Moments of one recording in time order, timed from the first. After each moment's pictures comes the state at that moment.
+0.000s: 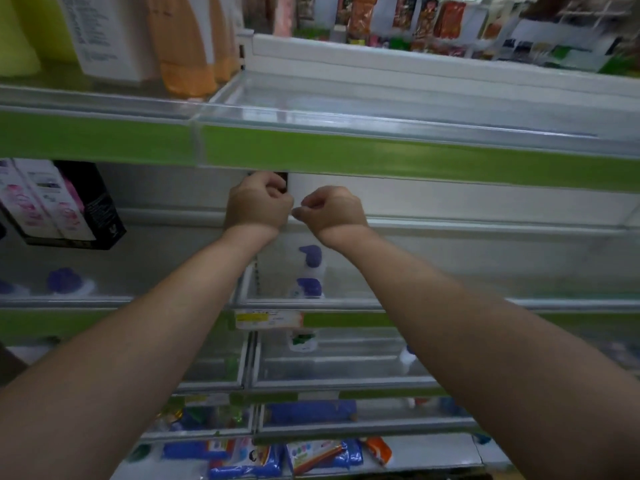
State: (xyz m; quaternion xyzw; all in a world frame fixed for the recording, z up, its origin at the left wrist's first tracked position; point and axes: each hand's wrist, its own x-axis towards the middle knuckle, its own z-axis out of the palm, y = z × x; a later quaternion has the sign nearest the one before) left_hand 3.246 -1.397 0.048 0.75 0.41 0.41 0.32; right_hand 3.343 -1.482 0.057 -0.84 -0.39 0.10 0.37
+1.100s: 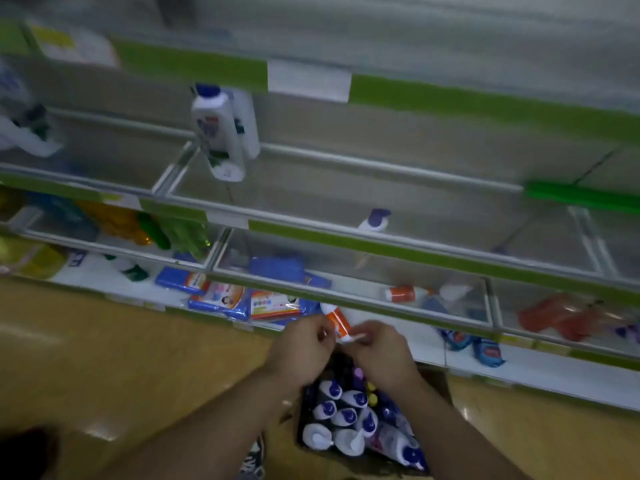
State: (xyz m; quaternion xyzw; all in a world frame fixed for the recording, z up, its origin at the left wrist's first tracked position) left_hand 3.299 -1.831 -0.322 0.77 0.47 0.05 0.42; right_hand 3.432 -1.917 -0.307 -0.83 -0.33 0.39 0.24
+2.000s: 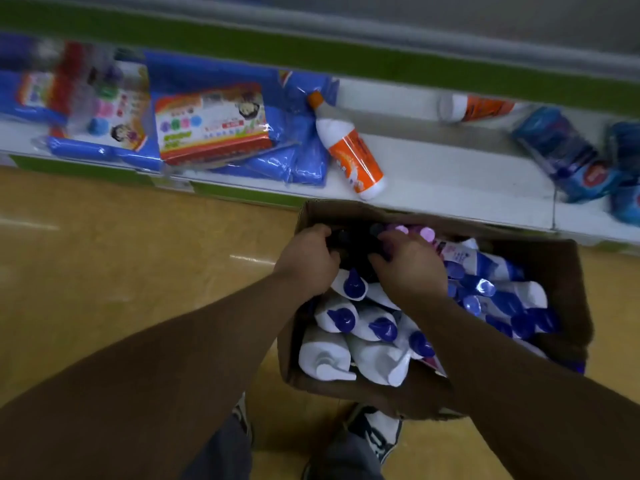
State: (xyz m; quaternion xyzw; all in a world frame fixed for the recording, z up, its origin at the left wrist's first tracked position) left_hand 3.343 -1.819 -0.832 0.75 0.49 -0.12 0.42; right_hand 3.478 -1.927 -0.830 -0.89 -0.36 0.28 0.05
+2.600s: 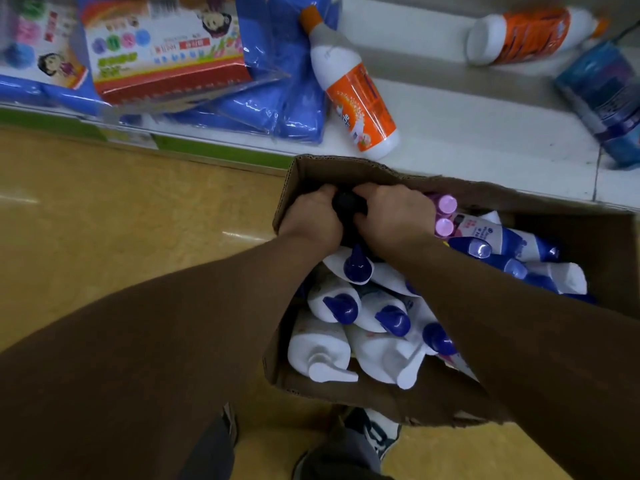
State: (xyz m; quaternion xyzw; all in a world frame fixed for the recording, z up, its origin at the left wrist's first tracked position) left_hand 3.370 -1.813 -0.912 0.75 0.50 -0.12 0.40; right_hand 3.483 -1.881 -0.896 -0.83 -0.50 0.23 -0.06
